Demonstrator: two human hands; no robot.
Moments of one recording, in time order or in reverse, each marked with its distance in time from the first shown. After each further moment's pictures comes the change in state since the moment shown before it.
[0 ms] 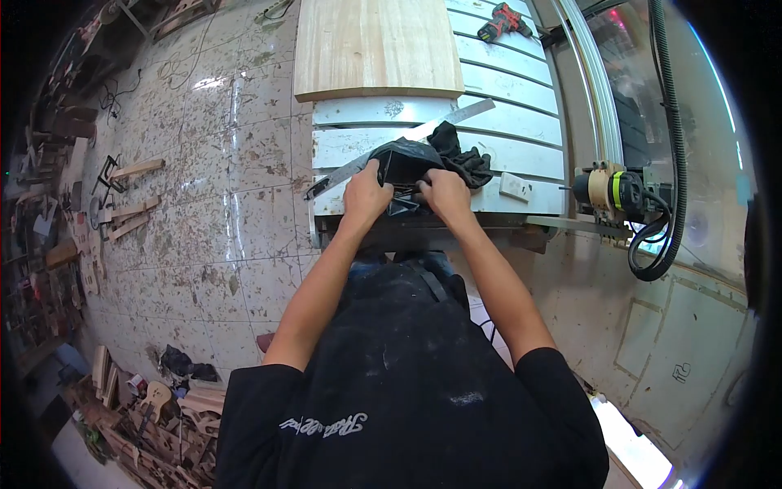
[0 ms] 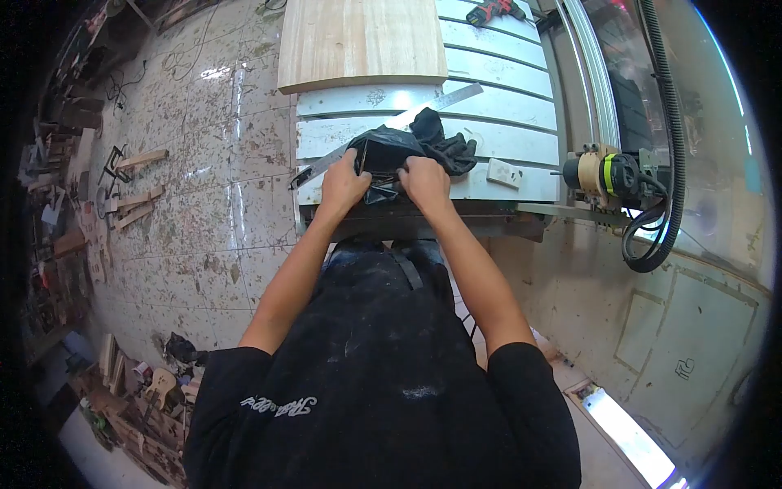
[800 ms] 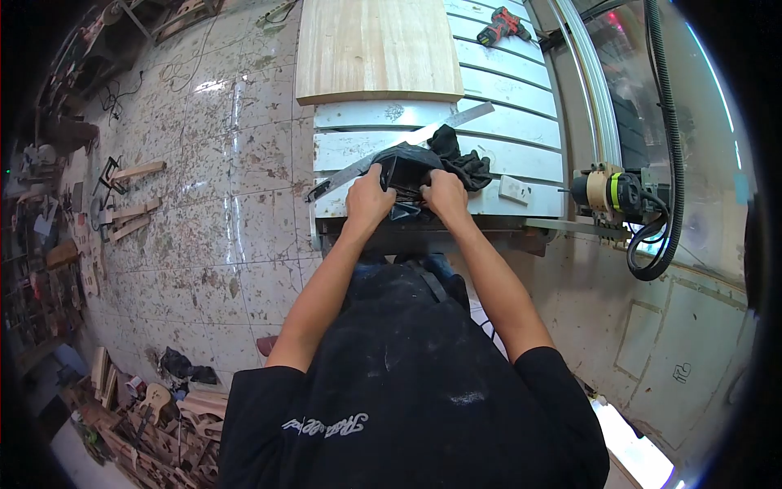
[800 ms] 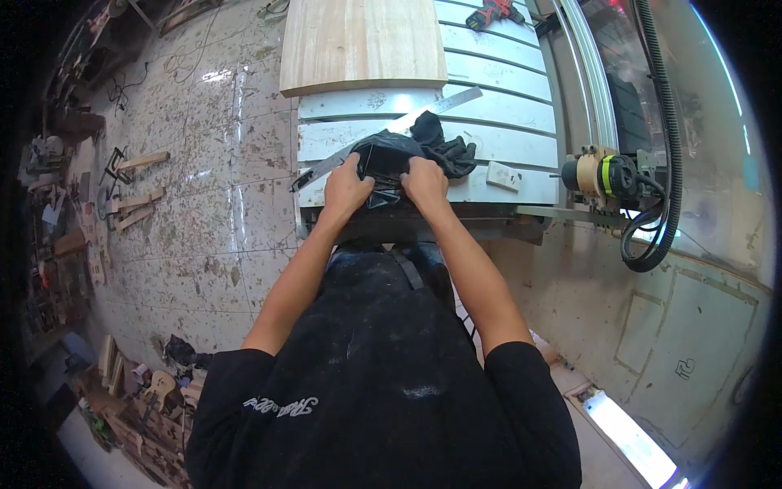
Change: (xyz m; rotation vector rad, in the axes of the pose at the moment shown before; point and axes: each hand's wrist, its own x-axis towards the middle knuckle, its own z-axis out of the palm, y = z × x) left_hand -0.004 0.002 0.004 0.028 0.010 -0.013; right_hand 0.006 -0.005 -0.001 -0.180 -0.133 0.173
